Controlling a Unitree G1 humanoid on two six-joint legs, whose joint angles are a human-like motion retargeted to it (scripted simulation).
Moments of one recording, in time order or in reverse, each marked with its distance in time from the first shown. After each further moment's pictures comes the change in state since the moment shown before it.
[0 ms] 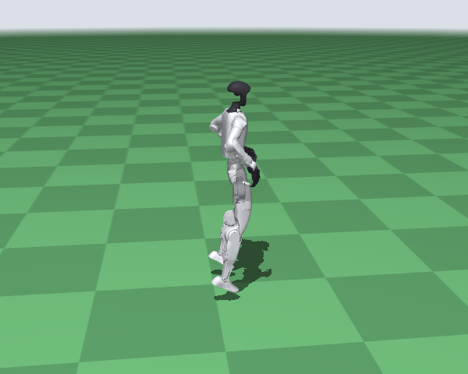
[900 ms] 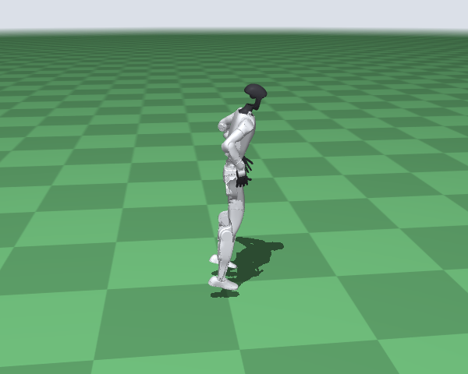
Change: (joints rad) left arm 0.030 -0.235 0.011 0.212 -0.560 0.140 -0.201; right arm 0.064 0.167 -0.048 0.039 0.423 0.240 0.065; waist -0.080 0.026 -0.097; left_leg -0.304 -0.031 0.124 -0.128 -0.094 0.000; right_leg -0.340 -0.010 -0.087 -0.050 -0.140 0.000
